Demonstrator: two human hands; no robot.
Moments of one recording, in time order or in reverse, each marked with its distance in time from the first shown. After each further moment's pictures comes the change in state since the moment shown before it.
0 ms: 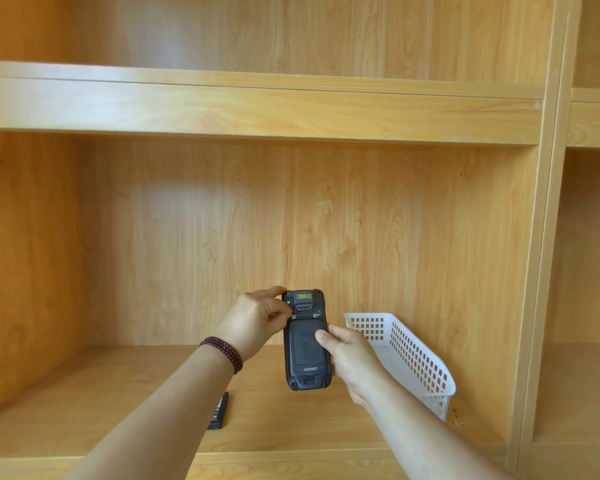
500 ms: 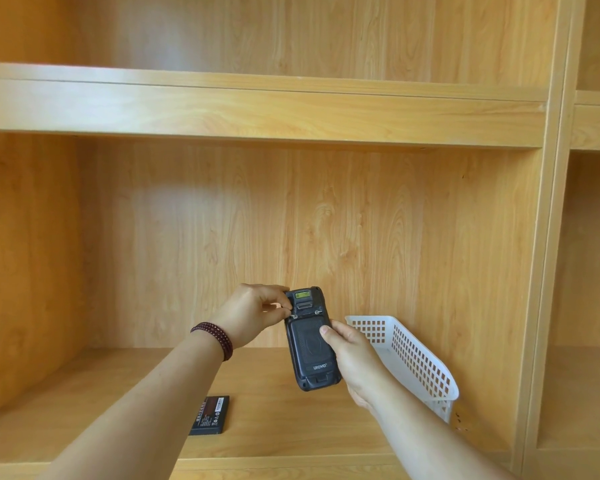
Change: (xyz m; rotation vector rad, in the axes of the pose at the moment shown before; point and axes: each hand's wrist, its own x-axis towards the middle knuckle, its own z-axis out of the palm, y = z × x) left_hand 0.013 -0.002 -0.021 -0.235 -0.101 -0.104; right_hand 0.003 -0.004 -0.002 0.010 -0.008 -0.044
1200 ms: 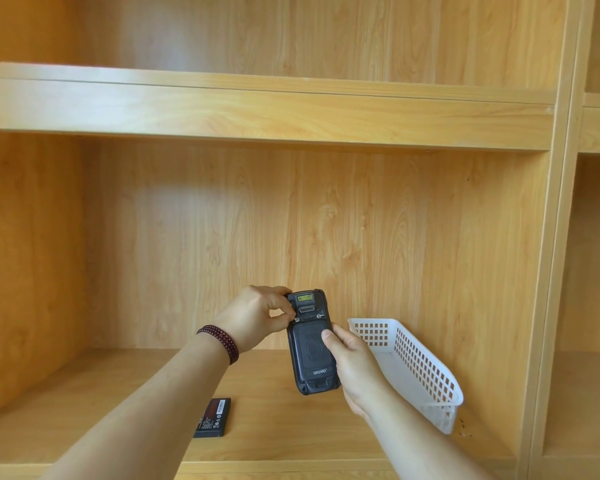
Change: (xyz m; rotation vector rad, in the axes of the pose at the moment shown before) left_hand 0.004 -0.007 0.005 0.168 0.008 0.173; right_hand 0.000 0.009 0.008 0.077 0.013 -0.041
